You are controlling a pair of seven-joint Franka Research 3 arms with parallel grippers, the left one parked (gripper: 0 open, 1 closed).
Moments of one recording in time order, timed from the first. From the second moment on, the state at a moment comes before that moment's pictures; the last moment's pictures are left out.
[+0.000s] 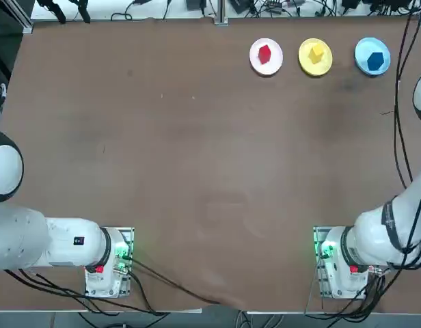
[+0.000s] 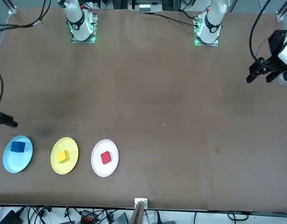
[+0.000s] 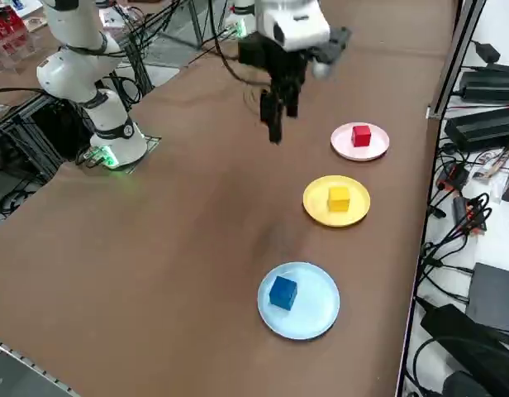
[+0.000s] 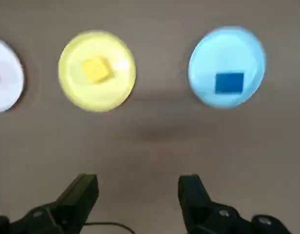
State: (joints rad) arm -0.12 0.44 -0.03 -1.17 -0.02 1.53 -0.10
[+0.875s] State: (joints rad) arm -0.03 -0.02 0.01 -1.76 -0.01 1.72 -0.05
